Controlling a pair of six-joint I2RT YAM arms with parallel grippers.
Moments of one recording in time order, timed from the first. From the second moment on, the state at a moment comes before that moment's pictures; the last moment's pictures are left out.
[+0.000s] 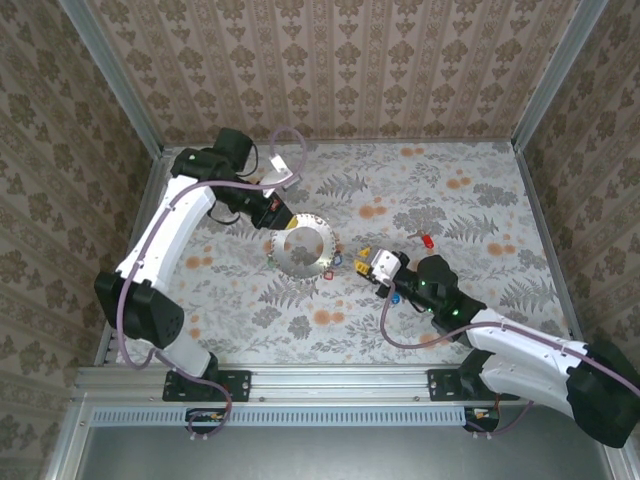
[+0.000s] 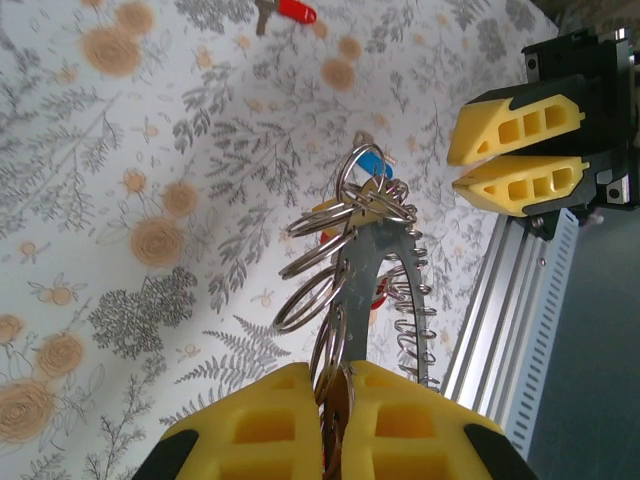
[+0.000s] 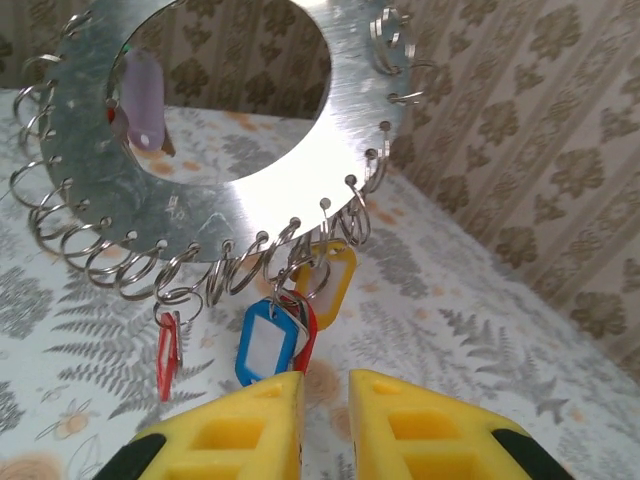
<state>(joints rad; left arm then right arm) -0.40 1.62 1.72 -1.34 0.72 0.50 0.71 0.98 0.35 0.47 -0.14 -0.40</state>
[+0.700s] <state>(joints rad) -0.44 1.72 1.85 -1.45 0.65 0.53 0.72 1.12 0.35 0.57 -0.27 -0.34</state>
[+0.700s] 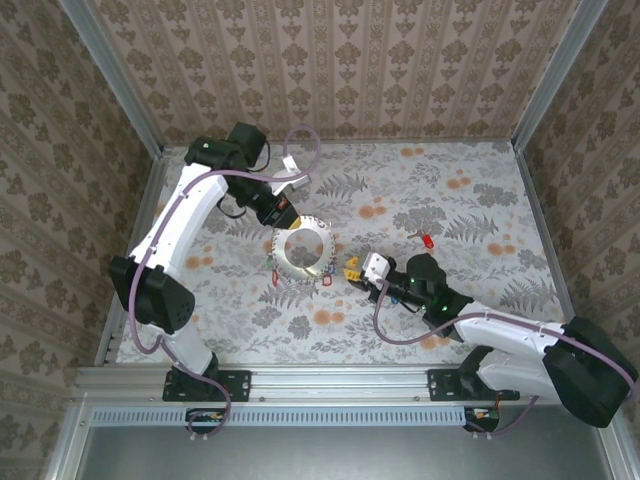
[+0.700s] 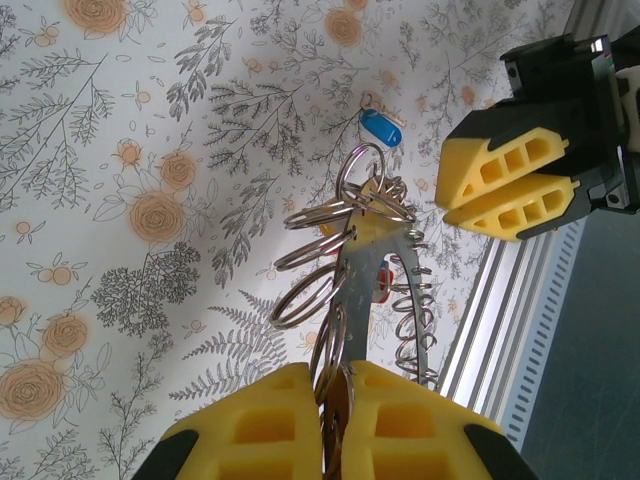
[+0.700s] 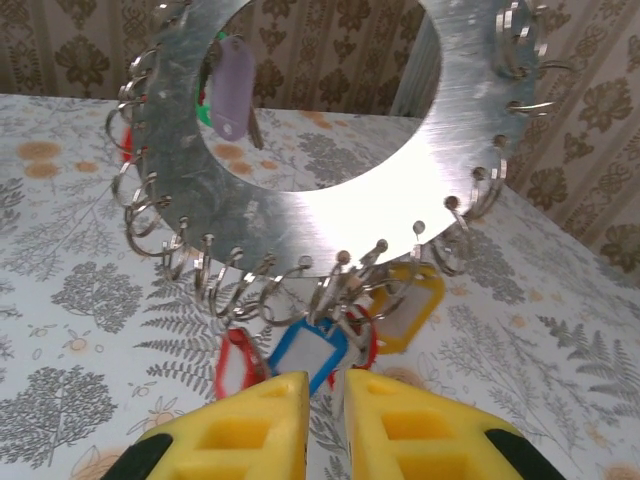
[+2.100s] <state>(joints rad) -0.44 1.66 1.80 -1.35 0.65 0.51 0.87 1.17 0.40 0.59 -0.17 -0.36</state>
